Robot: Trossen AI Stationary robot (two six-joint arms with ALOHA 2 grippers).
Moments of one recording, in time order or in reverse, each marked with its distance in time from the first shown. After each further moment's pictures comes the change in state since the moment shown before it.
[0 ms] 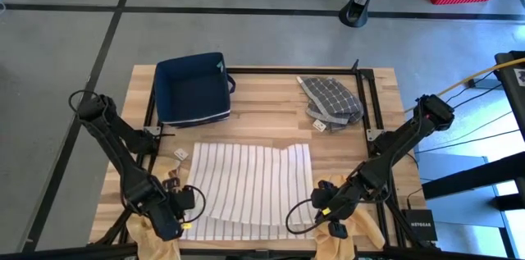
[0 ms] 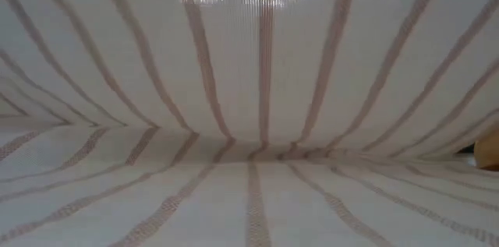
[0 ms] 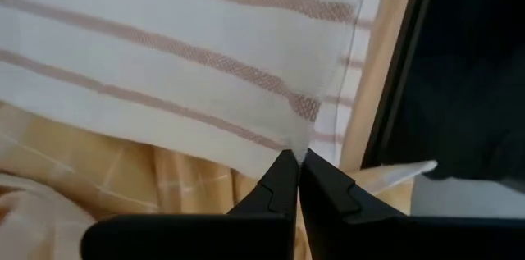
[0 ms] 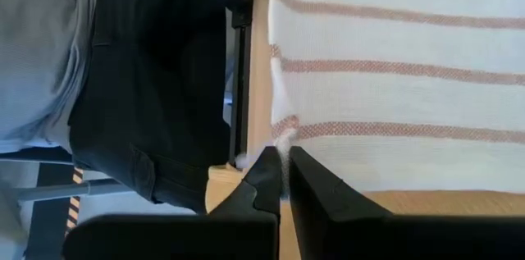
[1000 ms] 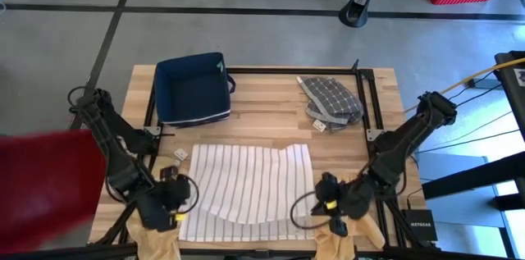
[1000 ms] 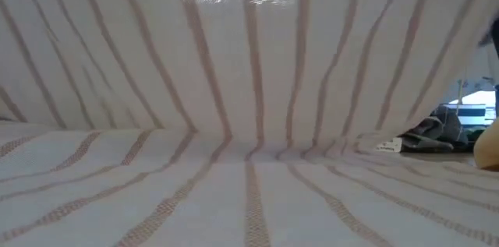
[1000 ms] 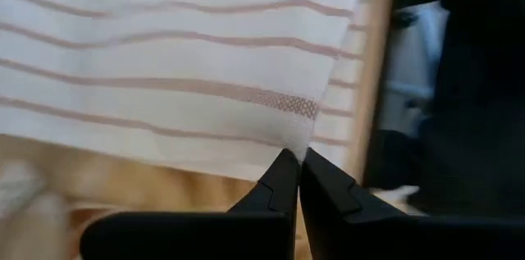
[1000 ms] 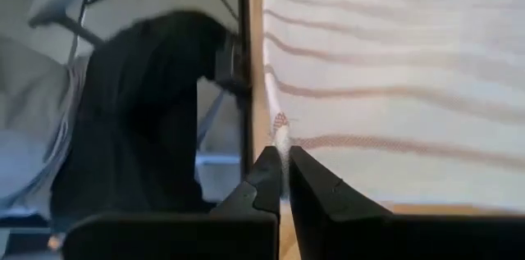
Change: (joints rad) left arm -0.006 -0.095 0.136 -0.151 -0.177 0.061; right arm 0.044 -0.047 0.182 -0.177 0.232 0.055
